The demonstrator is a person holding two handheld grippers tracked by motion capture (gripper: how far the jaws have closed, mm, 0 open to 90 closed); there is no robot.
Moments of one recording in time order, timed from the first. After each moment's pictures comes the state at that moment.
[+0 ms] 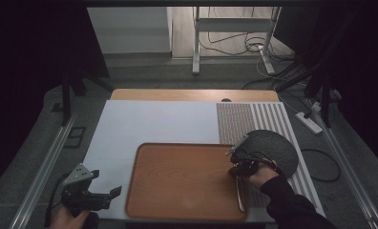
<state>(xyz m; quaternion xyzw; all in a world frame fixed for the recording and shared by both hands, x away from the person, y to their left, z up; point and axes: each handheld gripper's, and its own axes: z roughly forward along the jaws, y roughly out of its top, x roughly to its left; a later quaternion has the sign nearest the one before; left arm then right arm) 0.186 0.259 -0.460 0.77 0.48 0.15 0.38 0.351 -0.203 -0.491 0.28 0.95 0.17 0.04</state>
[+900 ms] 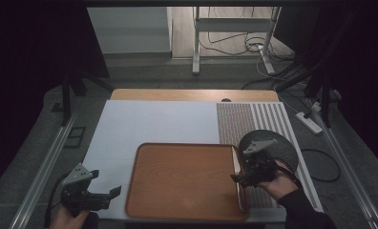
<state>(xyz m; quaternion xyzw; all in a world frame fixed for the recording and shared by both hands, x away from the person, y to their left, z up) 0.185 0.260 -0.460 0.77 0.49 0.15 0.39 0.313 -0.238 -0.451 0.32 0.89 0.30 0.10</state>
